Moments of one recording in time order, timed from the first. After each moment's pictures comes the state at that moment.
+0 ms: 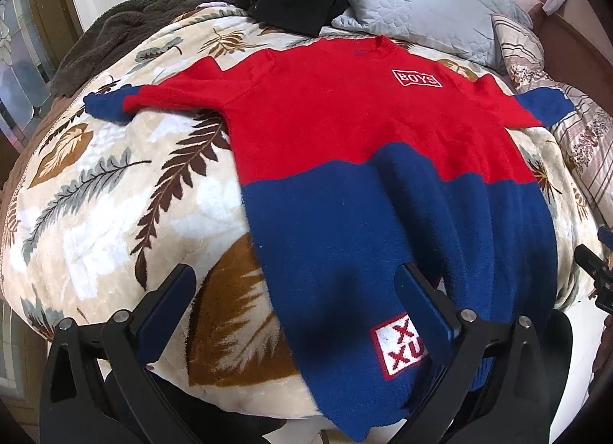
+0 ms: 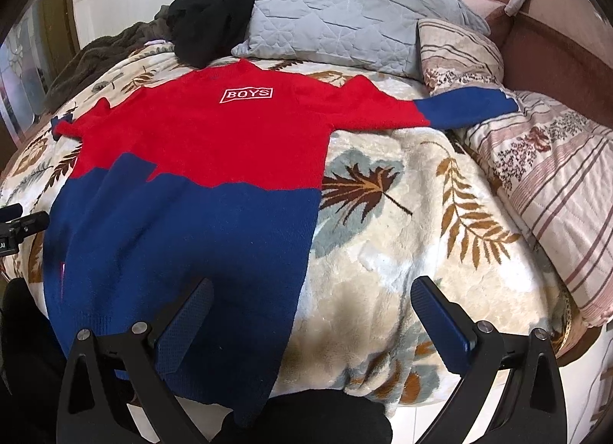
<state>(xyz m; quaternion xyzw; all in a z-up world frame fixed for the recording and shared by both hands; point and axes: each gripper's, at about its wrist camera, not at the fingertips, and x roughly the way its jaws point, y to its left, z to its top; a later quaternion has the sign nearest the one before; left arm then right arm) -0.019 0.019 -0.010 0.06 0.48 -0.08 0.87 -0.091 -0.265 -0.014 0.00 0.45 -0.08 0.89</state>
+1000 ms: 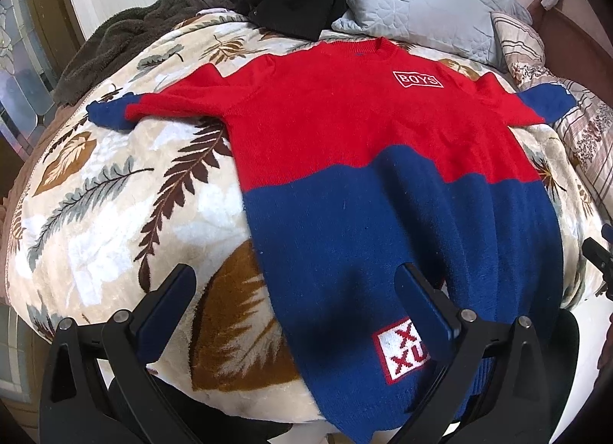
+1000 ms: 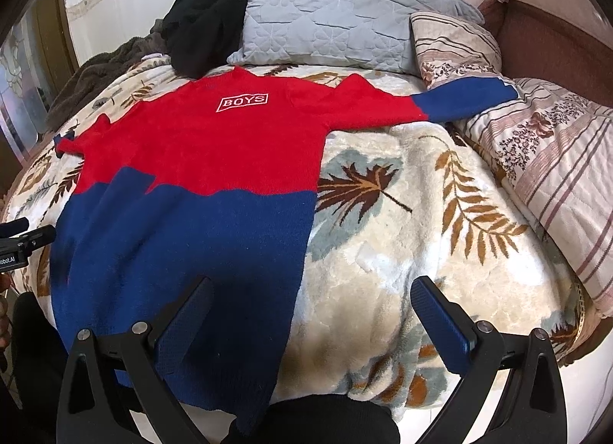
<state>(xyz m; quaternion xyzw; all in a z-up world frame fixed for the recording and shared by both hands) -0.019 0.015 -0.008 0.07 0.47 -0.08 0.88 -0.093 -0.280 -0.015 0.04 0.44 -0.08 0.89</state>
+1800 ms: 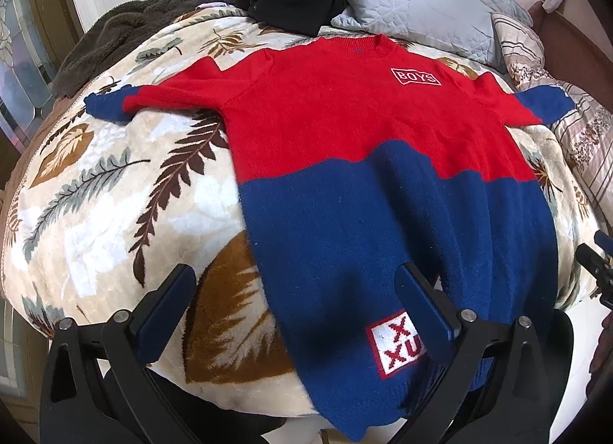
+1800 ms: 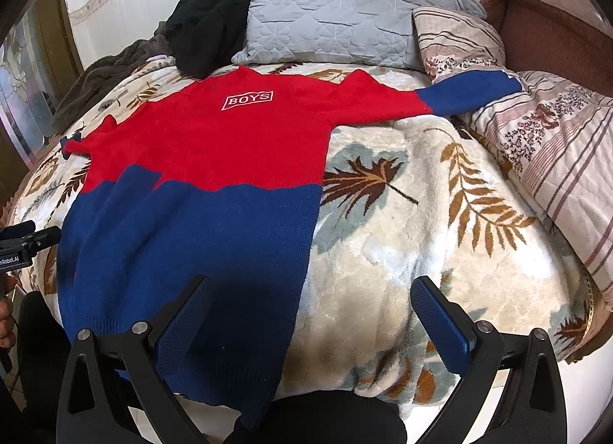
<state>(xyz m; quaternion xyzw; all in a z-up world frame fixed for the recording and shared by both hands) -0.021 0.016 -0.010 0.06 0.48 -0.08 0.87 -0.096 -0.282 -0.019 0.05 0.44 -0.06 0.89</state>
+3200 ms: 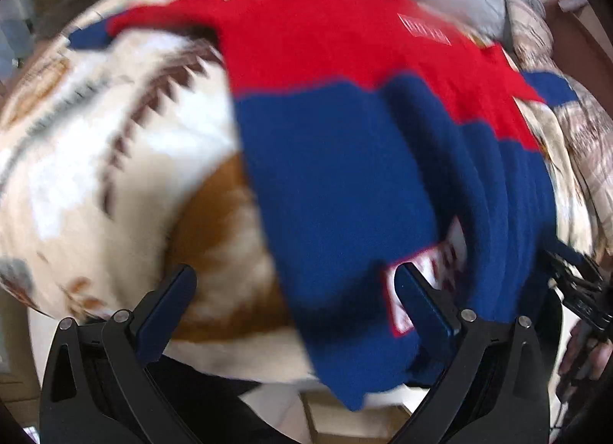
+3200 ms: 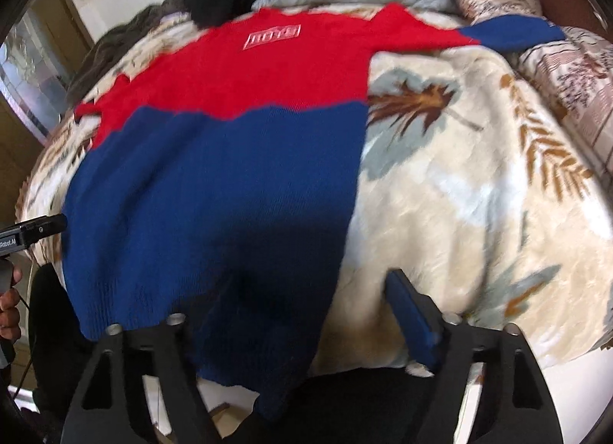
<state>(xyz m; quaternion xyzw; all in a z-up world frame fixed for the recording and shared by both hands) -0.028 0.029 -0.052 0.01 0.58 -0.11 0.81 -0.088 -0.268 -0.071 0.08 0.52 0.00 0.85</state>
